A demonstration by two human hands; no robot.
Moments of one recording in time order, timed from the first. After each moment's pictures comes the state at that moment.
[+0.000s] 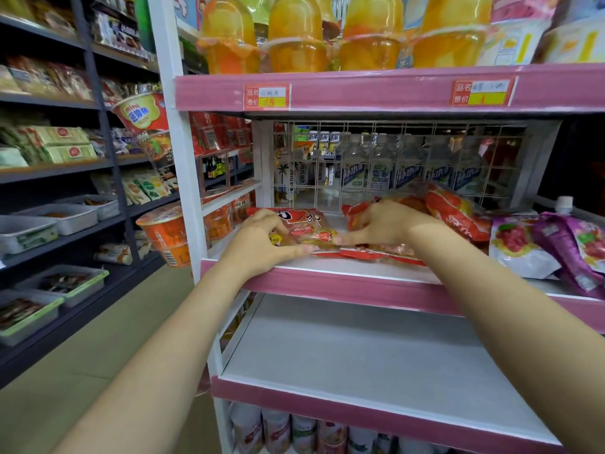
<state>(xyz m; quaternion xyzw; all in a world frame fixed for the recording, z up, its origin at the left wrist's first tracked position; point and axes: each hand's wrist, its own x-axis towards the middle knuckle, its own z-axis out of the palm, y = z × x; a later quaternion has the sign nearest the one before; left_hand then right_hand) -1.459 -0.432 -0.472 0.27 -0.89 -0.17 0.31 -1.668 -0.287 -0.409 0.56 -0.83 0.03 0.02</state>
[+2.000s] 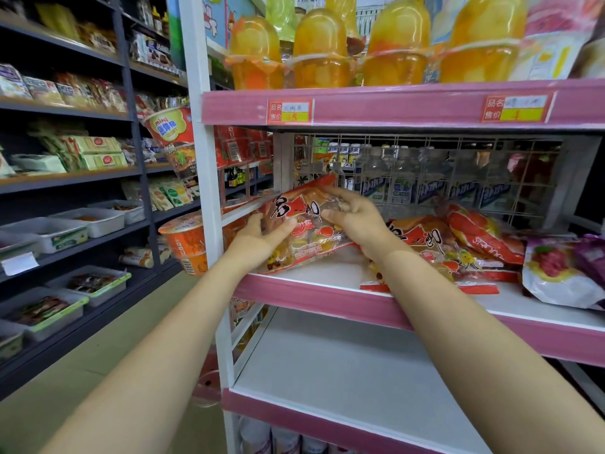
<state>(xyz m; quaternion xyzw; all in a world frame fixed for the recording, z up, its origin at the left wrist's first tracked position) -1.446 -0.447 -0.455 0.39 -0.78 -0.37 0.32 -1.624 -0.352 -0.423 0.54 -0.61 0.56 -0.13</state>
